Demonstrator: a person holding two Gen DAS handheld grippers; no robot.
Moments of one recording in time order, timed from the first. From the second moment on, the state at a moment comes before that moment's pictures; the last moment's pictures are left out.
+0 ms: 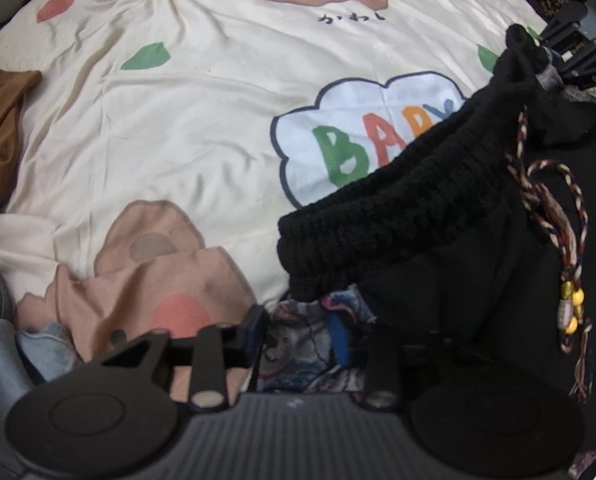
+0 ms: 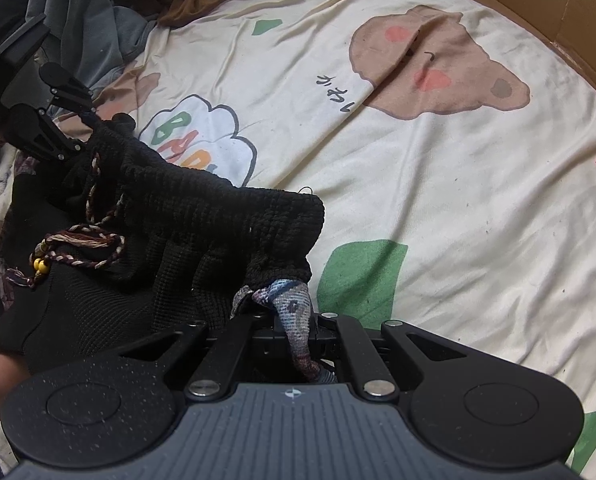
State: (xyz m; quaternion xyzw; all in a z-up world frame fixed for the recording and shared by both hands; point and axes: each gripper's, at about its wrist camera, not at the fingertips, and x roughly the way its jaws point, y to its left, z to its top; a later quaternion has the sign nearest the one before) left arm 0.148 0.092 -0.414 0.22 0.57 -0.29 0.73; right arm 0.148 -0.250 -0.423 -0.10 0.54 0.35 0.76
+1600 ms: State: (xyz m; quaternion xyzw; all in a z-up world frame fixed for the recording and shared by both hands) left arm 0.334 0.023 -0.347 0.24 0.39 -0.15 0.87; right arm 0.306 -0.290 -0.364 -0.12 0.47 0.17 0.86
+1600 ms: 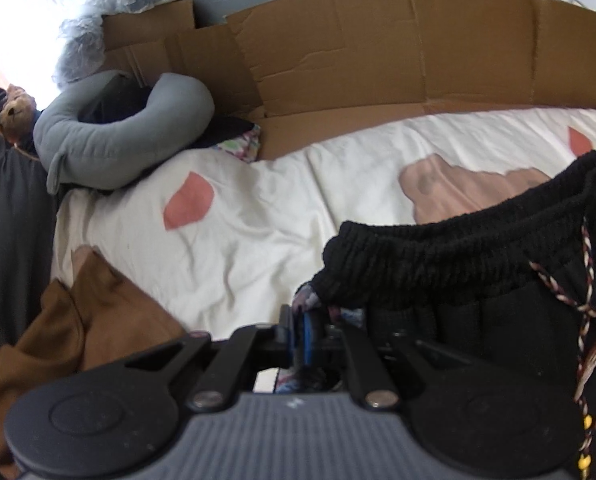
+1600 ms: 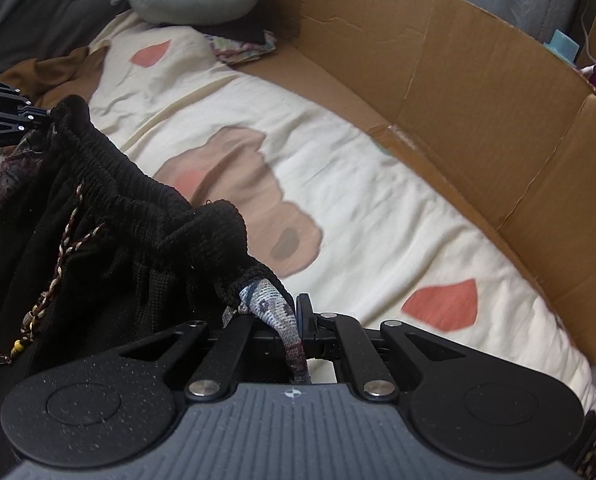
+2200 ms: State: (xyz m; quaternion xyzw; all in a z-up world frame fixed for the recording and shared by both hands) left arm 0.427 -0.011 -0.365 0.28 0.41 -0.12 0.86; right arm 0.403 -0.293 -0.384 -0.12 0.48 0.13 0.86
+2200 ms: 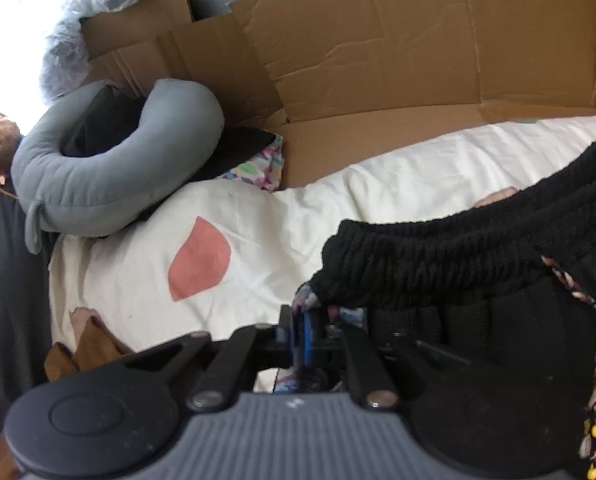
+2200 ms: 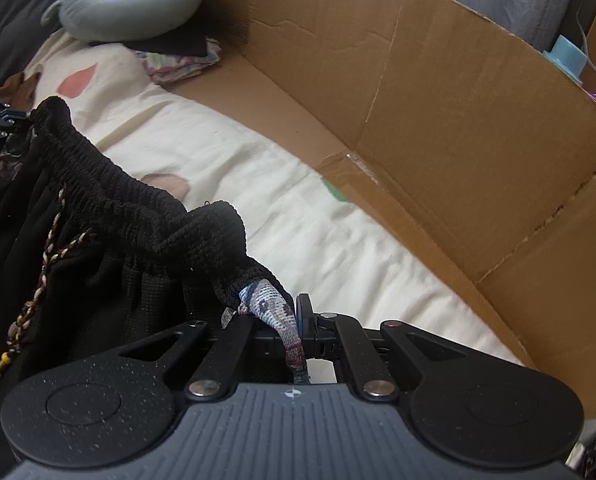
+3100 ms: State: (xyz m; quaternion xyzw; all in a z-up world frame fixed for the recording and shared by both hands) left arm 0.502 -0.026 -0.419 0.26 0.44 -0.09 0.86; right arm 0.496 -0.321 -0.448 -0.08 0.50 0.08 0.86
